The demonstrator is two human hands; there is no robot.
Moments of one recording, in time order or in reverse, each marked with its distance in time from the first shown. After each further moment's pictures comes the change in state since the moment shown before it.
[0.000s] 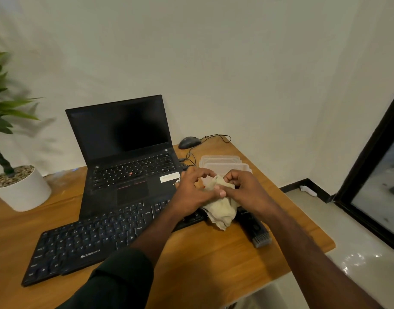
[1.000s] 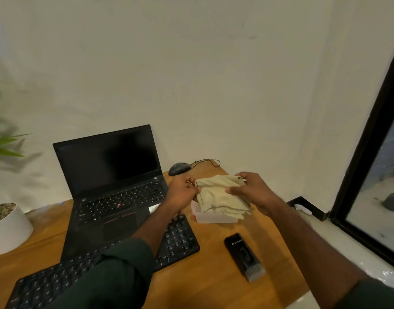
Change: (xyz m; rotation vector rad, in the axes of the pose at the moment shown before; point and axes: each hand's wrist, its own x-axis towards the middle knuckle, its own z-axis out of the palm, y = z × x) left_hand 0.084 0.023 -0.007 0.057 0.082 -0.239; right_hand 0.061 0.011 -0.071 0.109 0.115 0.200
